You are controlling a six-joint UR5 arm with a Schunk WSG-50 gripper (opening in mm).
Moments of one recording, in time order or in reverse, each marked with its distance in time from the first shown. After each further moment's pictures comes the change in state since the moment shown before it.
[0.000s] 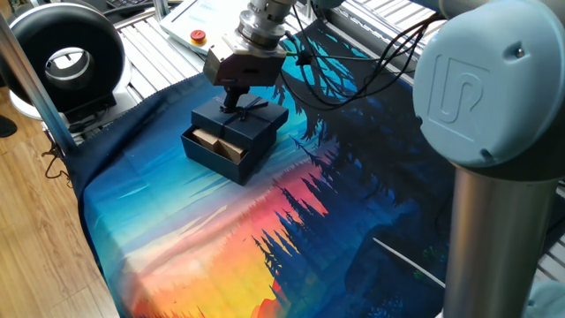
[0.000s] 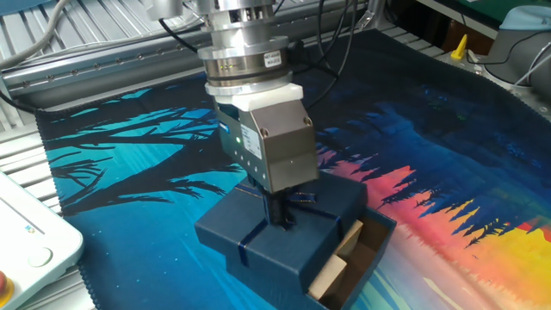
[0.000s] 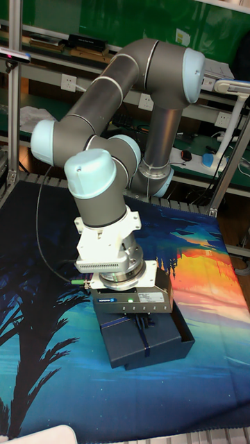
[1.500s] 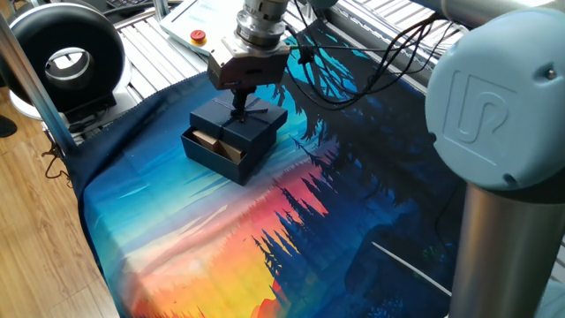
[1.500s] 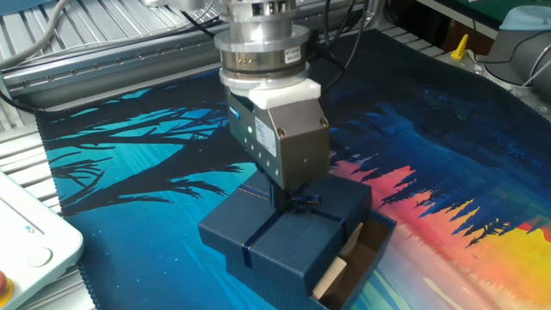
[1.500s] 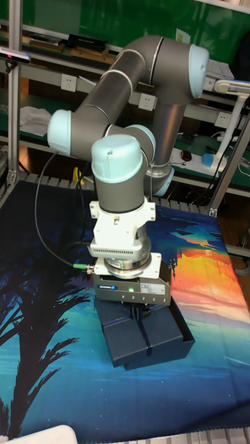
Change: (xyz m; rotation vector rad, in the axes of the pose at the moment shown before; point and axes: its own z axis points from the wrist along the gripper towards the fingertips) arm 0.014 -0.016 -0.015 0.148 -0.015 0.001
